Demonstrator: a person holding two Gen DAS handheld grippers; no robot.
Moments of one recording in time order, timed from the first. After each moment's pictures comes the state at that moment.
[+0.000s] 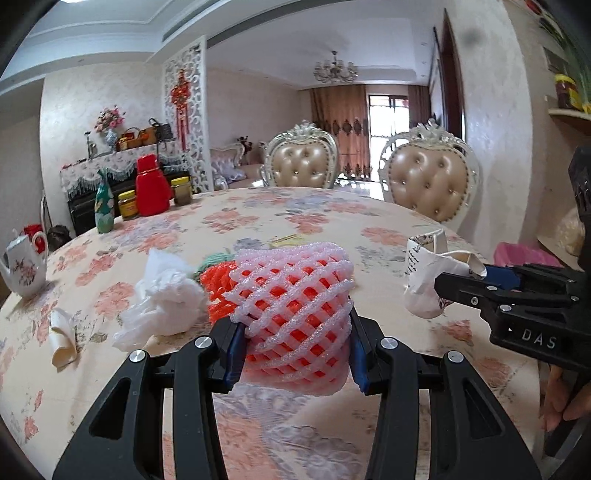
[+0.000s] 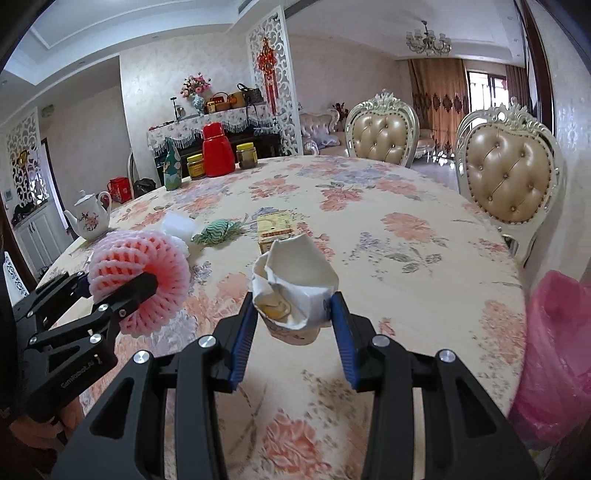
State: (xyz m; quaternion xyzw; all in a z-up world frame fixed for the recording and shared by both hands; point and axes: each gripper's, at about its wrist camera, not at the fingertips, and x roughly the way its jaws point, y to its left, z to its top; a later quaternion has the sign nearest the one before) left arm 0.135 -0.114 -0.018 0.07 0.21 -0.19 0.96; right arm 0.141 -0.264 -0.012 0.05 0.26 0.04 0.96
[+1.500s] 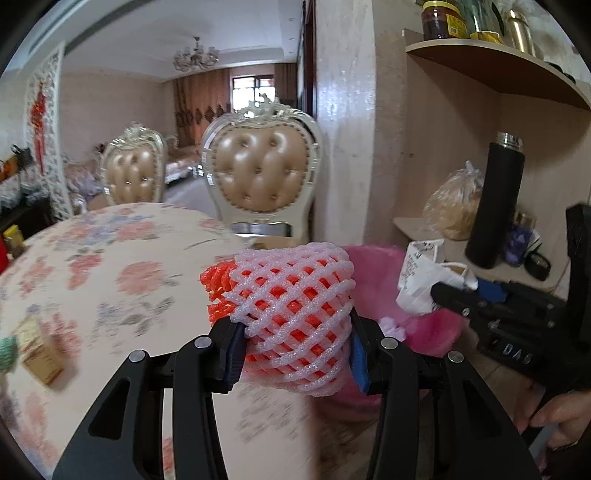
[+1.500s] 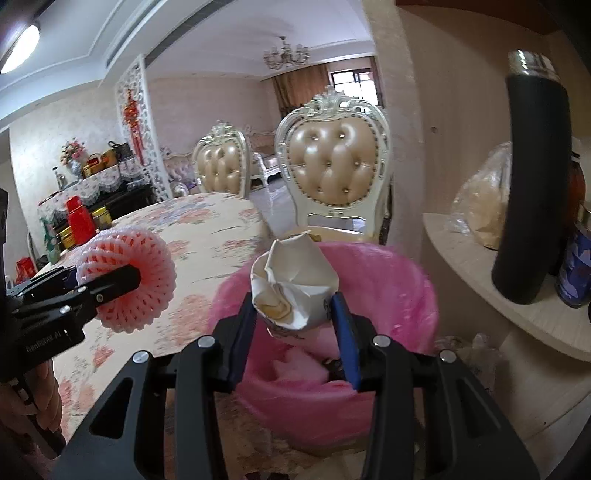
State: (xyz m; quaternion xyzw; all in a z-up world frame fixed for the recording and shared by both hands) left arm 0.117 -0.416 -0.006 0.11 0.23 -0.44 0.86; right arm 0.012 -0.553 -0.034 0.14 0.22 -0.20 0.95
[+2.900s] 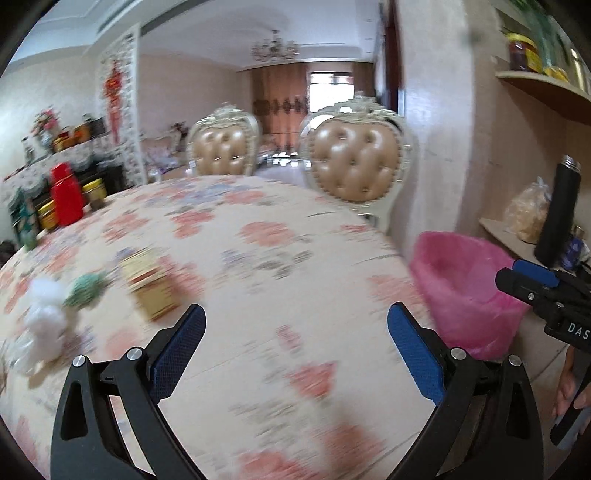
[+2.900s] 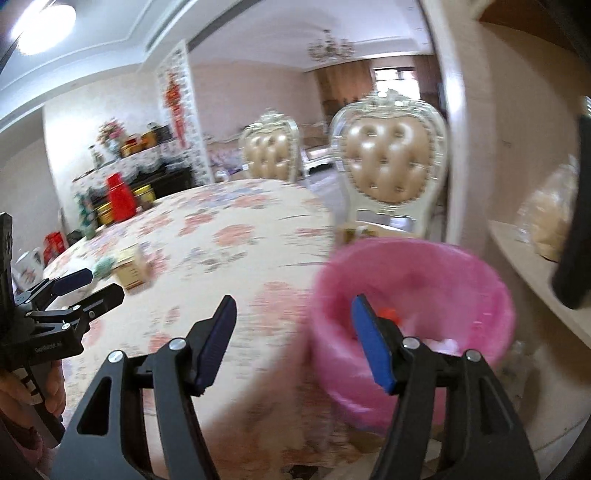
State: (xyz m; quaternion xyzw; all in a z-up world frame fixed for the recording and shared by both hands) left arm 0.139 -0.261 -0.017 0.08 0.25 -0.28 0.92; right arm 0.045 -0.456 -0.025 0.11 0.23 -0.10 0.96
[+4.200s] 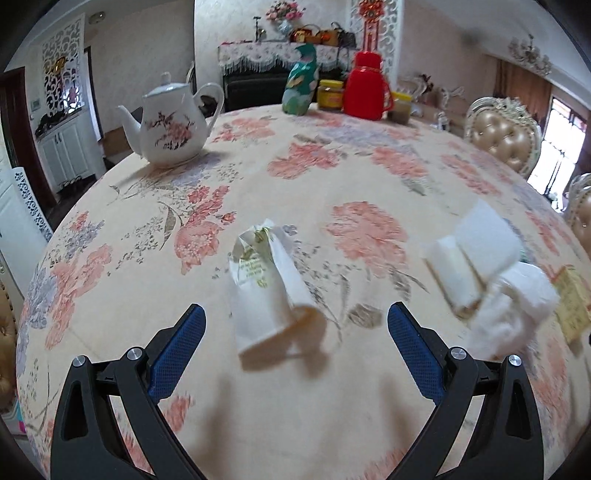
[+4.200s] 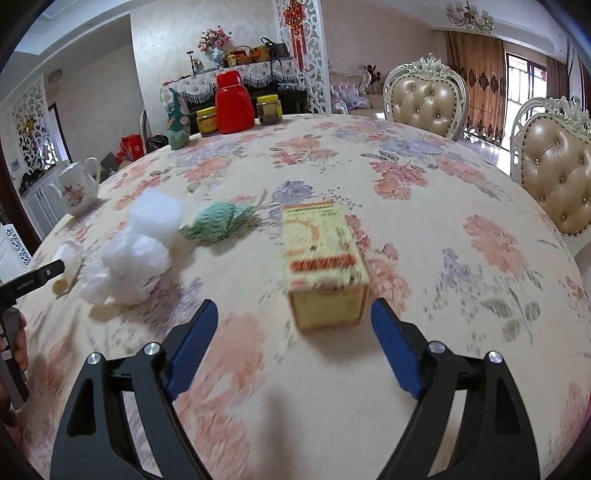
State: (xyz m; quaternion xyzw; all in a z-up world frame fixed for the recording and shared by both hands) left arm 0.279 0.139 -0.058 -0.07 0.38 0.13 0.91; right arm 0.314 -0.219 -0.047 0.02 0.35 0.09 0.93
